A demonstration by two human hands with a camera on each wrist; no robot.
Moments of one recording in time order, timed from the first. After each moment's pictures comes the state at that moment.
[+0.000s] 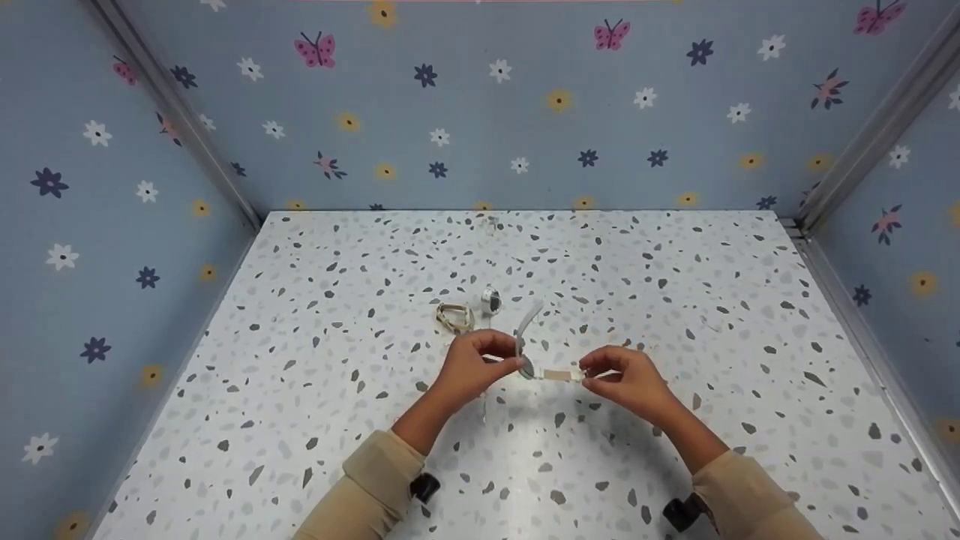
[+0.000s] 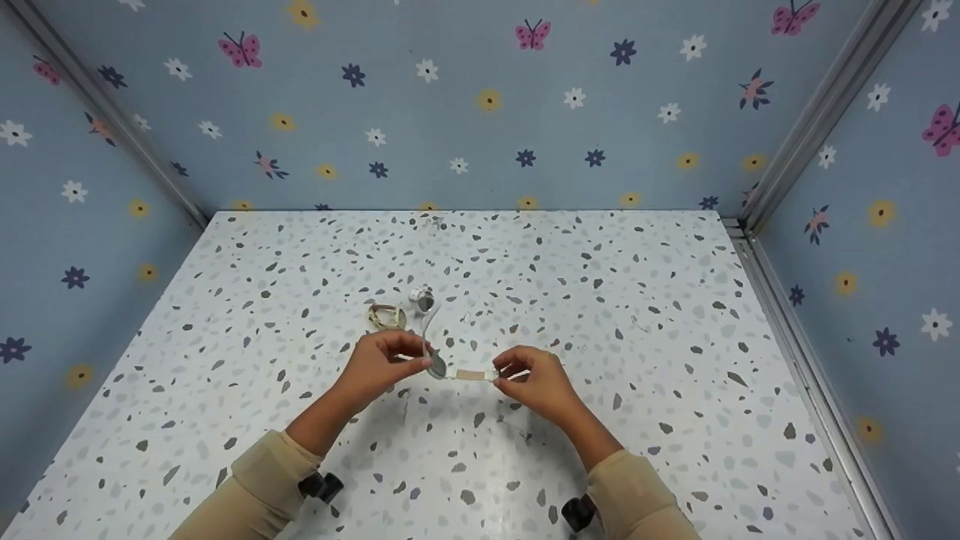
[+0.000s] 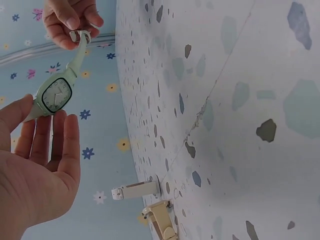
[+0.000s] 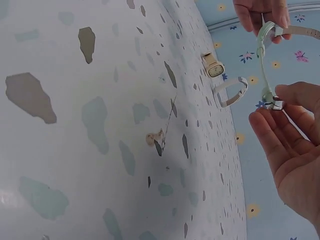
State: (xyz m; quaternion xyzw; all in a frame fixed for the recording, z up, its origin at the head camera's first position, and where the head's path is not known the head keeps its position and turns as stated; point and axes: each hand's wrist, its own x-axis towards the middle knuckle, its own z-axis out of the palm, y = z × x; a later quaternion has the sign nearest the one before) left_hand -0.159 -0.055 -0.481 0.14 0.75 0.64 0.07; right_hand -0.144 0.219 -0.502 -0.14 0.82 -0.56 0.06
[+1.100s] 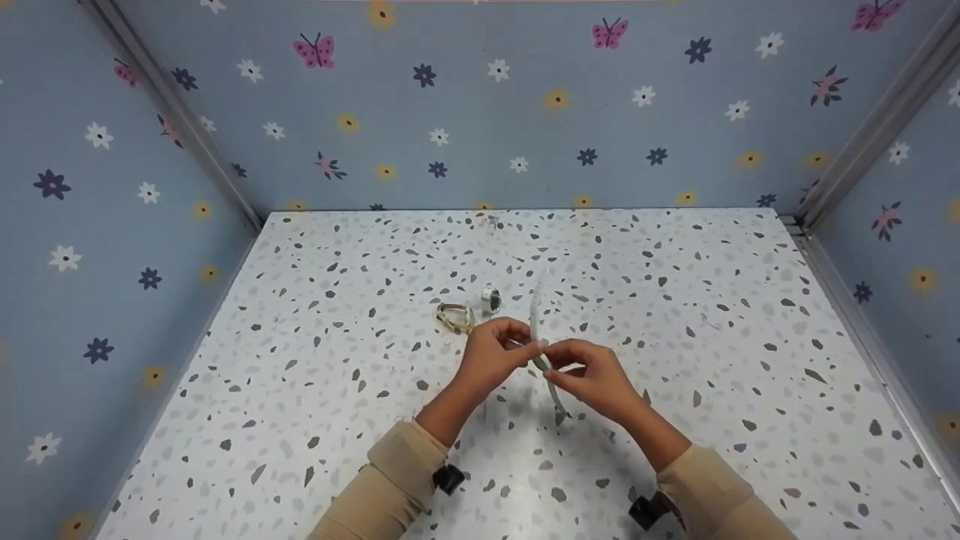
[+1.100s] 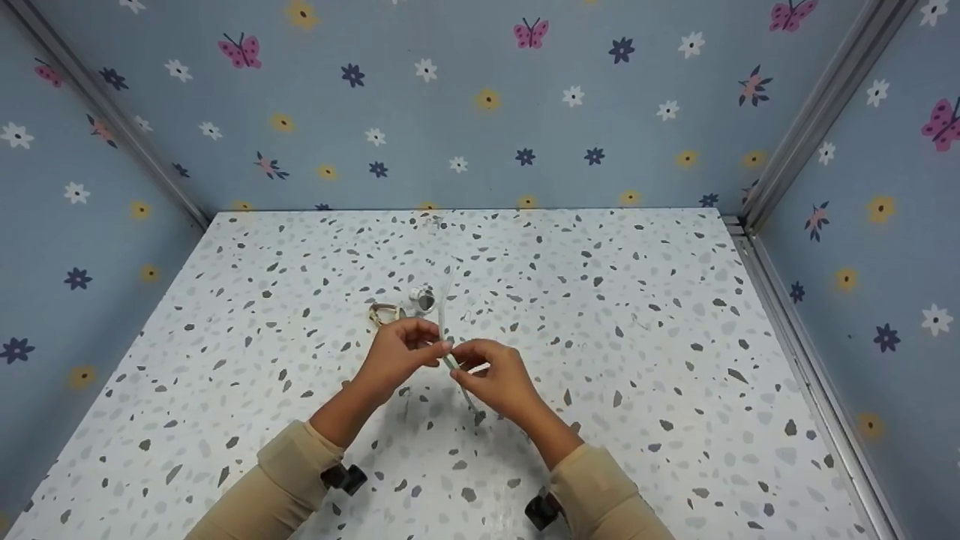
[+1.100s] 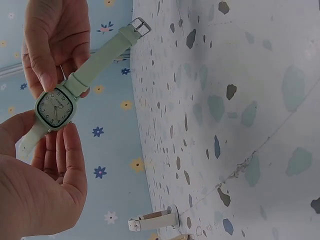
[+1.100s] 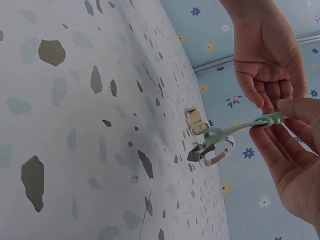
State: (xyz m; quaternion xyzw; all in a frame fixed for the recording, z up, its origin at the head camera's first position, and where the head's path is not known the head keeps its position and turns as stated) left_hand -0.165 -0.026 -0.469 0.08 0.74 0.67 0.08; right_hand -0.140 0.168 -0.487 -0.19 0.80 -0.57 0.02
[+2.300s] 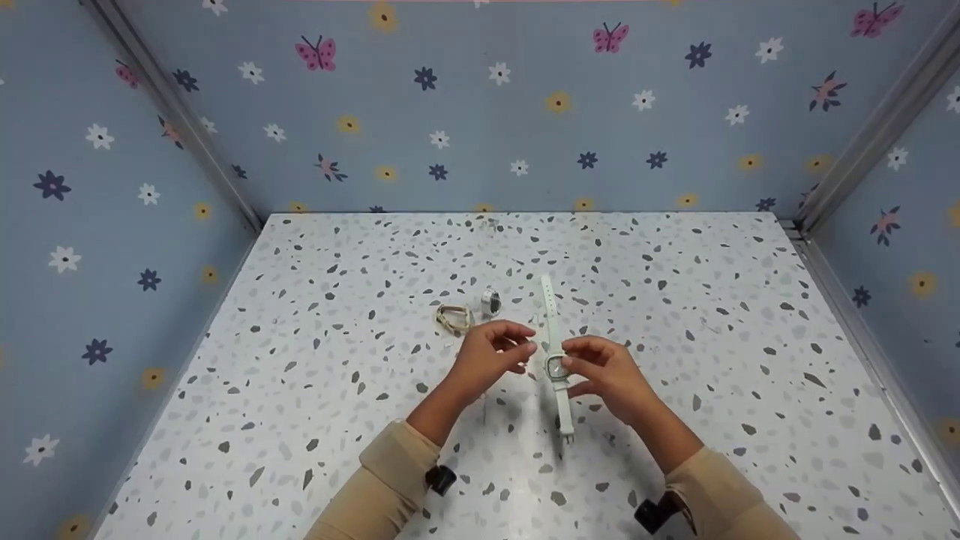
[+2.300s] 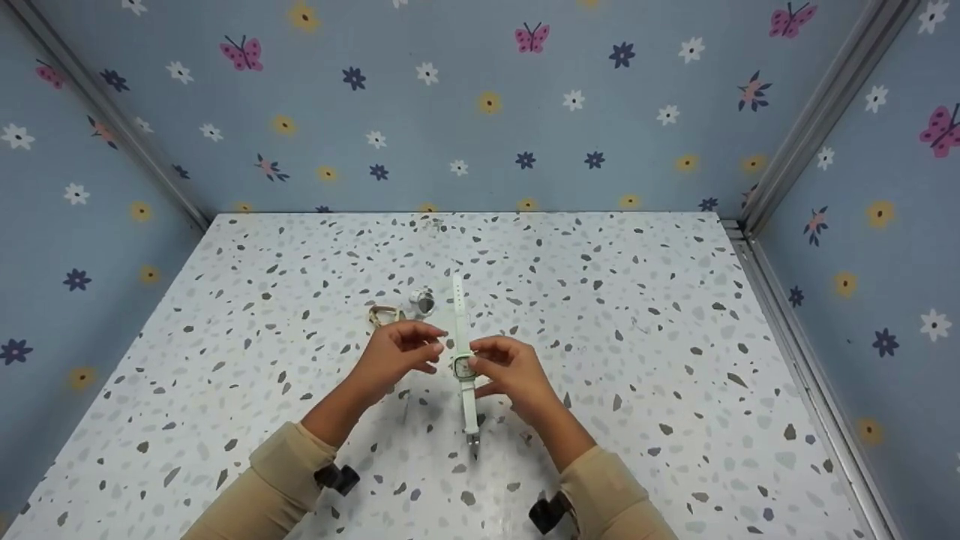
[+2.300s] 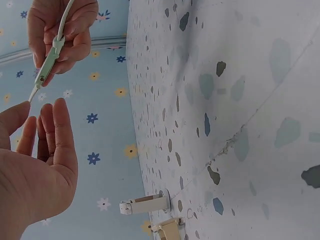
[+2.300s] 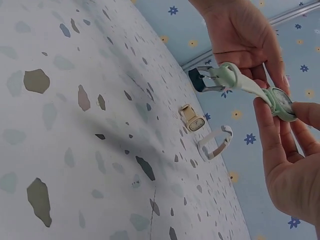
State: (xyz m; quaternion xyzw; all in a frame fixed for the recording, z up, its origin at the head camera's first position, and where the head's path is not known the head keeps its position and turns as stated) left_hand -0.169 -0.037 -0.473 0.13 0.71 0.69 0.10; right_hand -0.146 0.183 -0.485 -0.03 0.65 -0.74 0.15
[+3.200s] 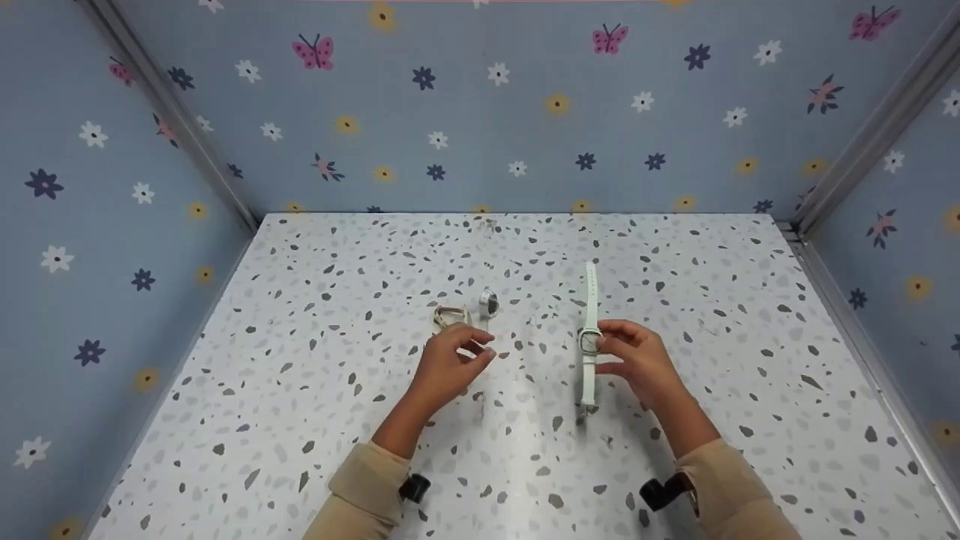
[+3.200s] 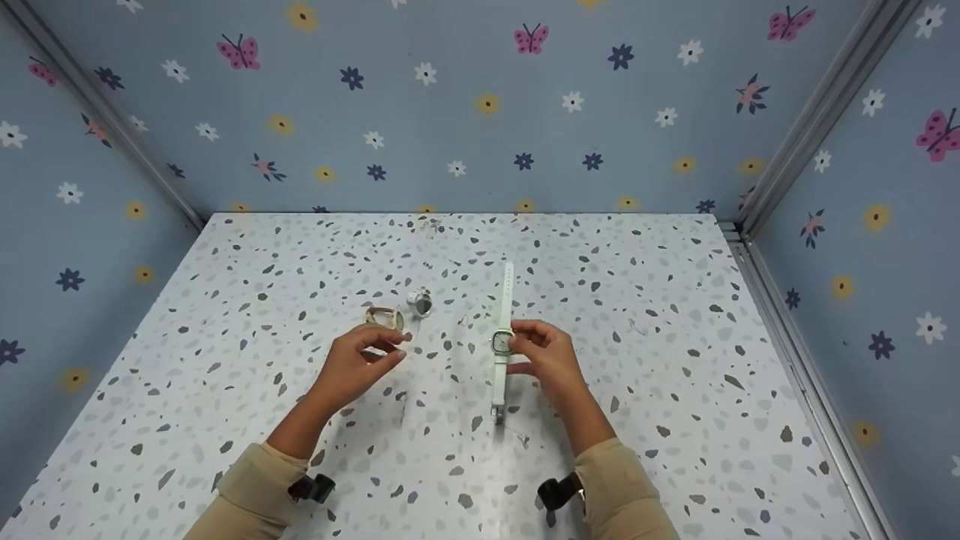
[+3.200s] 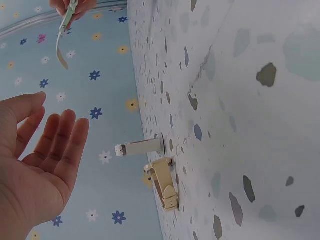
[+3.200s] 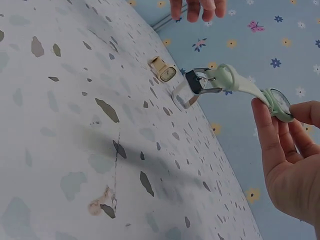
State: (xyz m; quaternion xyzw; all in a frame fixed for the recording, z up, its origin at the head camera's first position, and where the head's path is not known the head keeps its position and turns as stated) left_hand -0.163 -0.081 -0.482 0.18 0.84 0.51 -0.05; right_hand -0.169 0.220 -0.487 0.06 0.64 -0.76 0.09
